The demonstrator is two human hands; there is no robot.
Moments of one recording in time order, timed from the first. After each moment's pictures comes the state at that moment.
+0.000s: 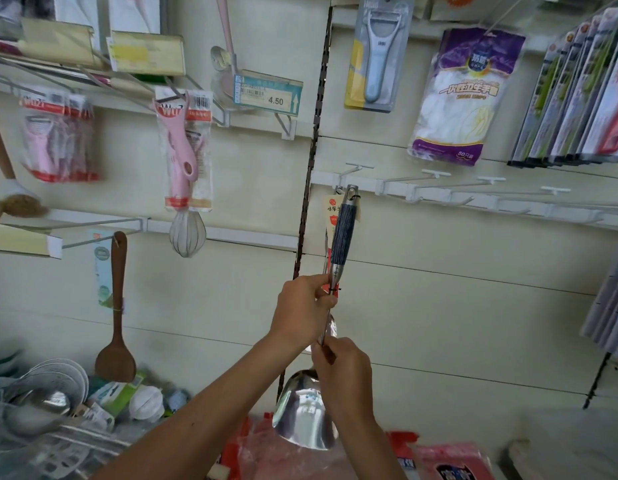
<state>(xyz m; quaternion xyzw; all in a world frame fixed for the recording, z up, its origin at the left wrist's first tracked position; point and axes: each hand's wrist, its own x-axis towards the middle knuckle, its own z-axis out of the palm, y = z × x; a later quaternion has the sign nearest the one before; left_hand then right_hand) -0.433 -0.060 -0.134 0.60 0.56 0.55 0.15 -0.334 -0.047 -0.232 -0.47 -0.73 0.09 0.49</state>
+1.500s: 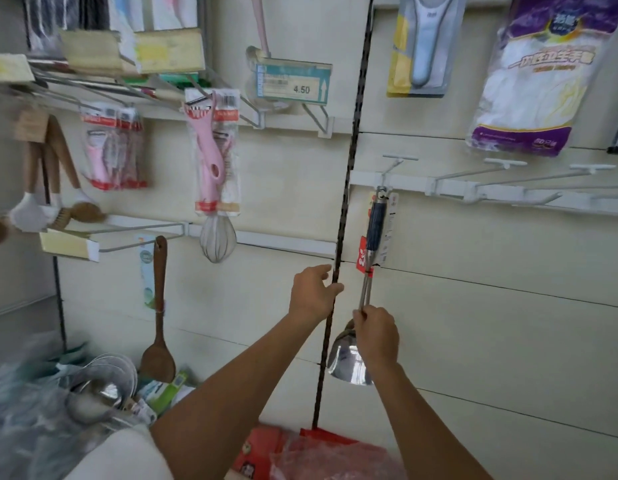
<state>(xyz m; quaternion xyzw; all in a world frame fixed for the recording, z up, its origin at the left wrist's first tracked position) -0.482 0.029 -0.140 0.52 0.66 0.53 0.13 -0.372 0.112 -0.221 -0.55 -0.73 0.08 0.40</state>
